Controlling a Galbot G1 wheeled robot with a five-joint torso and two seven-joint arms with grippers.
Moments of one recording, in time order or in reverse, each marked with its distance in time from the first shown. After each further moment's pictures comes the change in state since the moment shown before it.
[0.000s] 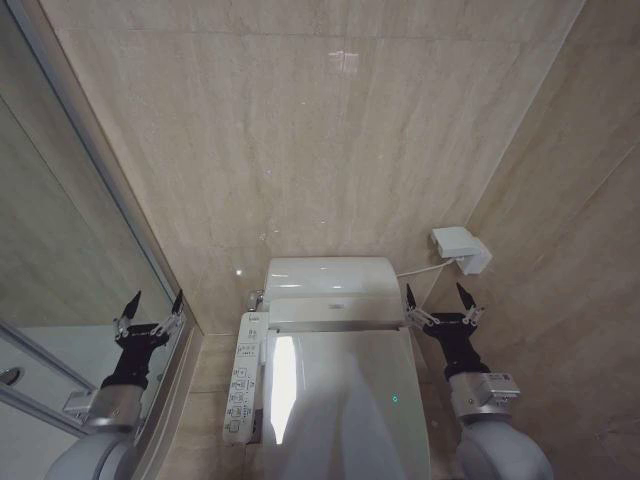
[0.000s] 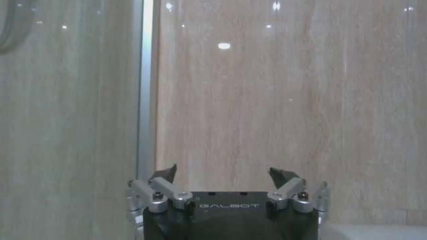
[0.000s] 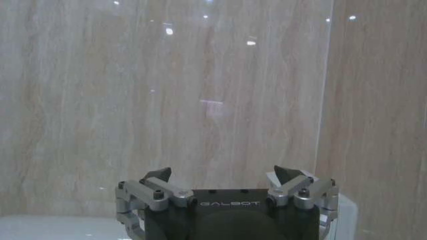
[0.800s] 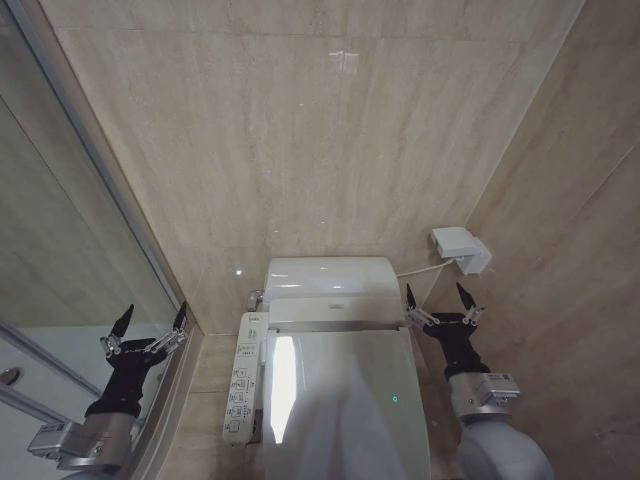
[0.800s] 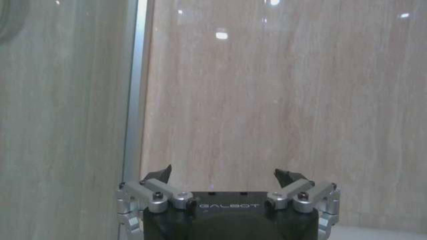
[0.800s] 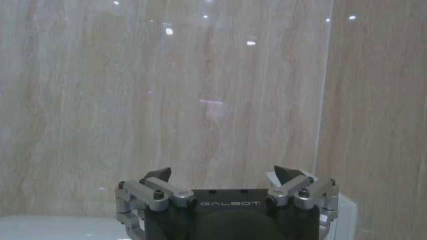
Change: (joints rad) left arm 0.164 -0.044 -0.022 -0.217 -0.048 0.104 -0.004; right arm 0.000 0.000 0.000 0.000 0.000 0.000 0.000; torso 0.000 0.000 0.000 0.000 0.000
